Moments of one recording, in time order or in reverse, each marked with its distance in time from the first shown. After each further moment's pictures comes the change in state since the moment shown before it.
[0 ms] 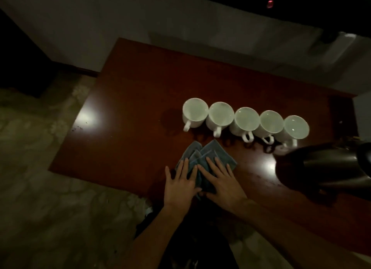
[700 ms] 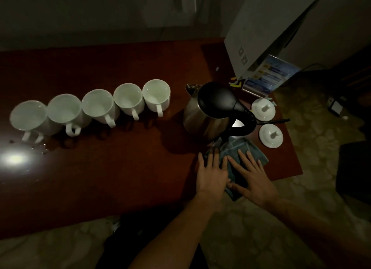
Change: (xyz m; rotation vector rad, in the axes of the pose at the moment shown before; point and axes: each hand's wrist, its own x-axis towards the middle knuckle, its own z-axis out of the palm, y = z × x) left_hand 0.034 0.400 0.037 0.231 -0.132 0.475; right_hand -0.282 0.287 0.088 0.304 0.140 0.507
